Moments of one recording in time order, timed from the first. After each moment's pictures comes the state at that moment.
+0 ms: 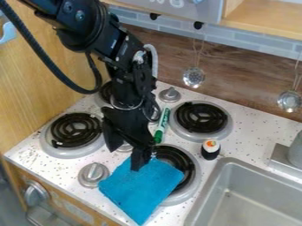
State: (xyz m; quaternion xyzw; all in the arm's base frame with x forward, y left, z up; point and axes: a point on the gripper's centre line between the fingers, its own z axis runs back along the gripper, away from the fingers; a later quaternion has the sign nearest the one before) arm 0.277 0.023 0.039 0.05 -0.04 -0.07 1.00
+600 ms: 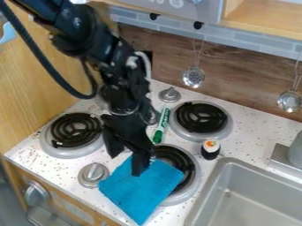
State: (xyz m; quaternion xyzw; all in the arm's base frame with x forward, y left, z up) arm 0.278 0.029 0.025 0.01 -0.04 -0.06 1.00
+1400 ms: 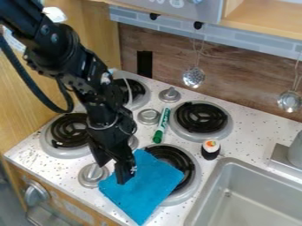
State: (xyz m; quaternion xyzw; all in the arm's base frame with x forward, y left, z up) arm 0.266 0.043 0.002 0.00 -0.07 -0.09 0.99
